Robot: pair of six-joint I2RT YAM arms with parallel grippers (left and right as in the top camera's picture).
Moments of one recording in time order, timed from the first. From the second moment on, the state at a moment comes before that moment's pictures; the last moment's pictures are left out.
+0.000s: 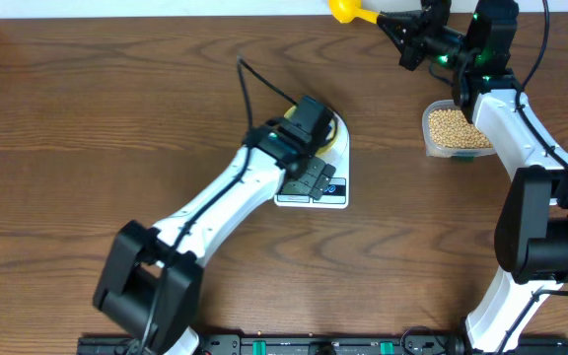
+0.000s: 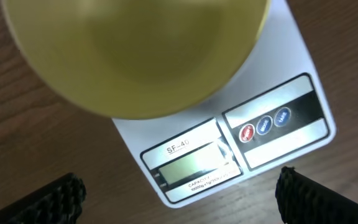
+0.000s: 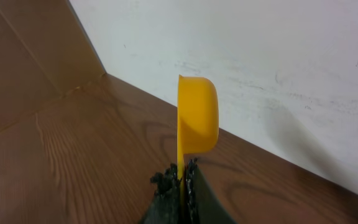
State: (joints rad) left arm -0.62 1.77 1.31 -0.79 -0.10 -0.06; right arm 0.03 1.99 1.48 0.30 -0.89 0.06
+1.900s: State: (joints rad) left arm -0.66 1.91 1.31 -0.75 -0.19 -0.15; right arm 0.03 1.99 1.48 0.30 -0.89 0.05
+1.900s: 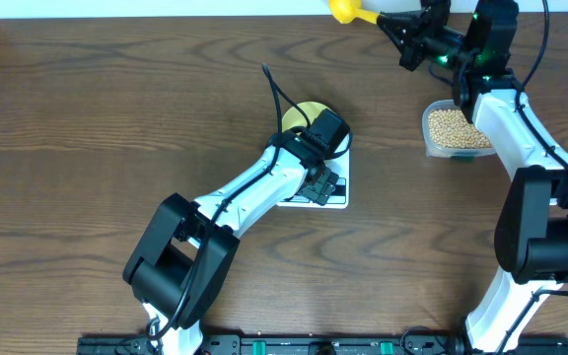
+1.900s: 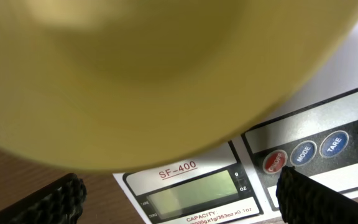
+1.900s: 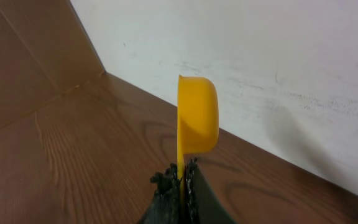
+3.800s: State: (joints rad) left arm -0.66 1.93 1.31 -0.74 -0.19 -0.15; right arm 0.03 1.99 1.48 0.22 -0.88 0.04
